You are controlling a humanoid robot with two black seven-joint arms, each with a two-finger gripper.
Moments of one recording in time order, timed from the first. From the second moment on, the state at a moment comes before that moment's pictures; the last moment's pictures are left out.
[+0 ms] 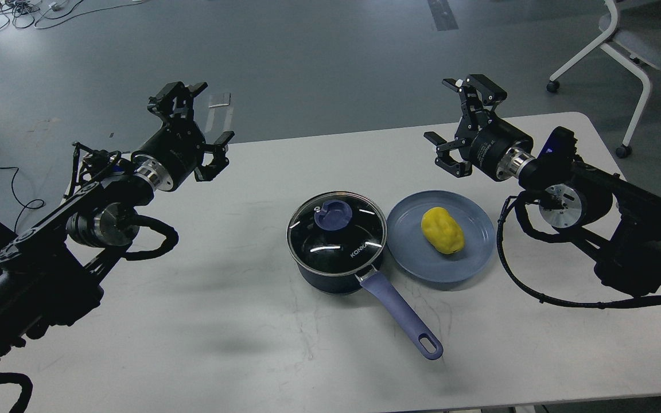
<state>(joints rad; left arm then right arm) -0.81 0.45 -0.60 -0.94 0.05 -0.17 -0.18 0.72 -0.33 0.66 0.99 -0.17 0.13 0.16</state>
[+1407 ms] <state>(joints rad) -0.69 0.45 -0.72 -0.98 0.05 -0.25 -0.15 0.81 -0.34 0.66 0.94 -0.13 0.22 0.15</state>
